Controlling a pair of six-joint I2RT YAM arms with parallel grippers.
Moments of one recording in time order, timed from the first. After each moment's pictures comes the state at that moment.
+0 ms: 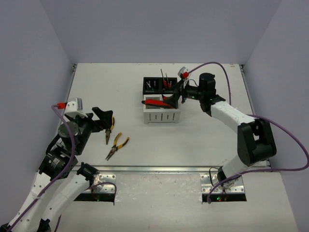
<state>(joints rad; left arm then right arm) -0.44 0.44 0.78 -0.54 -0.32 -0.44 0.30 1.60 0.97 0.33 -0.82 -0.10</state>
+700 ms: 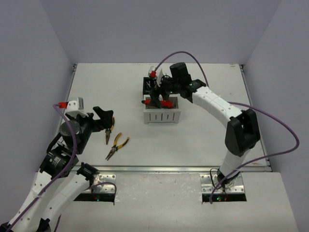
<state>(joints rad) -0.44 0.46 0.78 -0.54 -0.33 -0.44 0.53 1.75 1.42 -0.28 -0.59 -0.38</state>
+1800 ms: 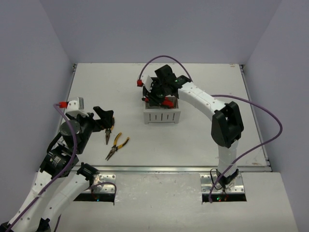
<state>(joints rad) -0.44 0.46 0.78 -0.54 -0.33 -0.44 0.62 1.99 1.69 -0.60 -0.36 -0.55</state>
